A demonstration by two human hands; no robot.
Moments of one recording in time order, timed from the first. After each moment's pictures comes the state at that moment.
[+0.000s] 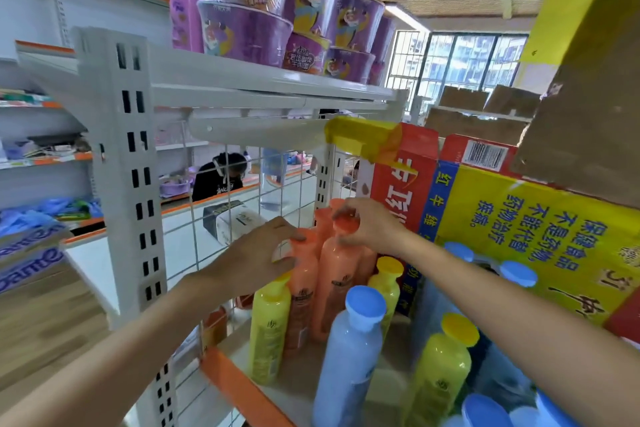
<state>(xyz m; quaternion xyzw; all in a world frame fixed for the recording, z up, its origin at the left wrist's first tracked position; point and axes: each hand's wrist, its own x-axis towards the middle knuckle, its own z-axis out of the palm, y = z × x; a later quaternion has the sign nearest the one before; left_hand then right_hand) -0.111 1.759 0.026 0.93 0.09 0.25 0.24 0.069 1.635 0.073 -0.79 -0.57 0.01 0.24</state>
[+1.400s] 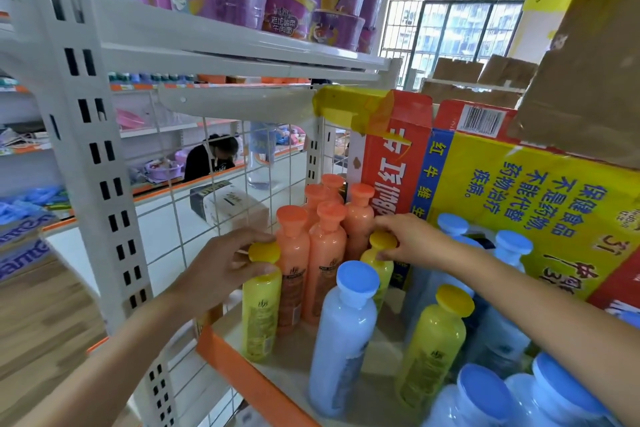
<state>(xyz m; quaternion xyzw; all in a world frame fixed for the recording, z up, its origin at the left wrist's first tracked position) -0.133 1.757 -0.012 0.84 0.10 0.29 0.44 0.100 1.575 0.039 -0.83 -0.55 0.00 0.07</state>
